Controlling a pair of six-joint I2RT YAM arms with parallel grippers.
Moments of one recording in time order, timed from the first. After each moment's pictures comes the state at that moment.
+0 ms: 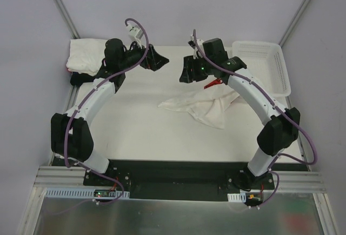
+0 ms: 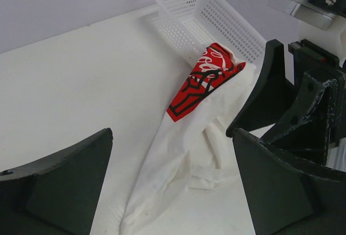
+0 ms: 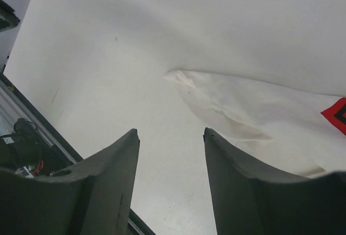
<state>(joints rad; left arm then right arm) -0.26 1.54 1.27 0.16 0.68 -0.37 0.54 1.71 1.67 -0.68 -0.35 0.23</state>
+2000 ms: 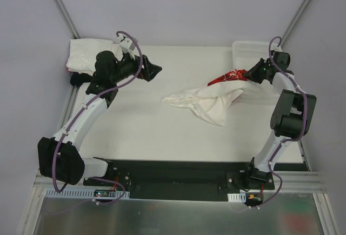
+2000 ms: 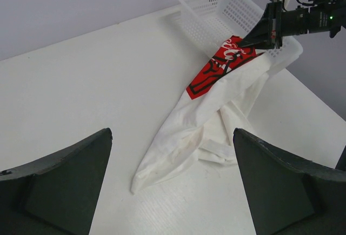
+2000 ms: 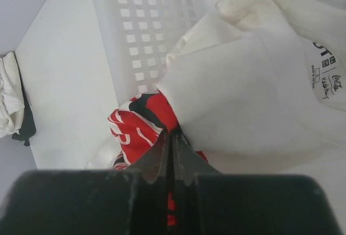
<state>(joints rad) -0.26 1.29 1.09 0.10 0.57 -0.26 -0.22 1.90 1.38 -0.27 -0.50 0.52</state>
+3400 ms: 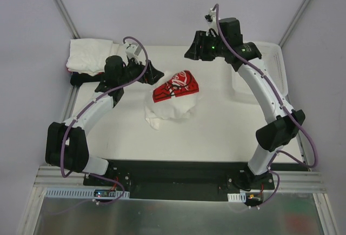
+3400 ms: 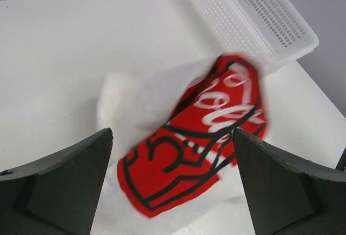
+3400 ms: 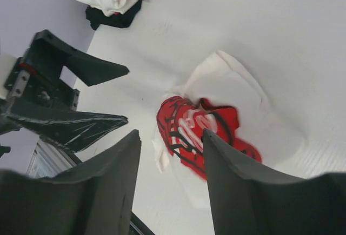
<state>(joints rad) -0.26 1.41 1.00 0.21 0.56 -0.33 0.46 1.75 2.00 -0.74 -0.34 0.40</state>
